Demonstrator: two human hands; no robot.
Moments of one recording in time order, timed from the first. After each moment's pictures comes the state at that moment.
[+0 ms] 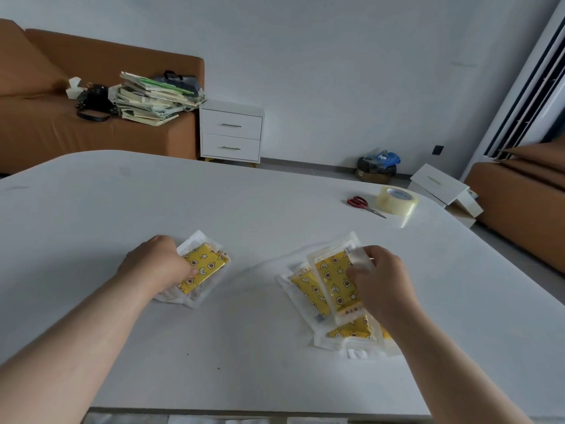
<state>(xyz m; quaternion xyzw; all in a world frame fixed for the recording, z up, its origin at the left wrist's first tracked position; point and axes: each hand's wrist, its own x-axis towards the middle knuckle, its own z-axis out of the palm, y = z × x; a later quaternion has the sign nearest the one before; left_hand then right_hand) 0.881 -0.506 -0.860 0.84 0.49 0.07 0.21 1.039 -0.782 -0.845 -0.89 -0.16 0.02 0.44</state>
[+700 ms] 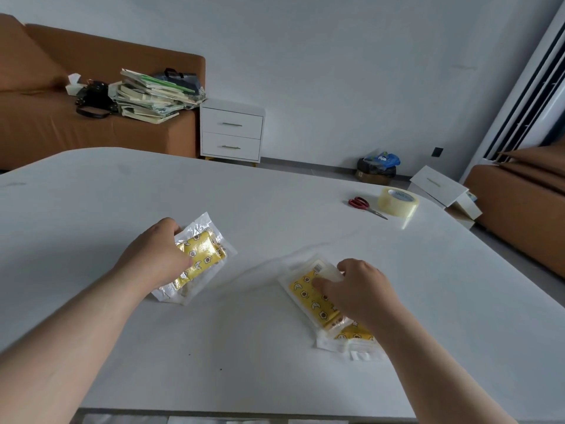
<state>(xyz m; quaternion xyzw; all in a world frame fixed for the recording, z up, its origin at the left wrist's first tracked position) 0.873 -0.504 -0.857 0.84 0.42 0.18 0.29 1.027 -0.760 -0.846 -0.96 -0.24 0.04 0.16</state>
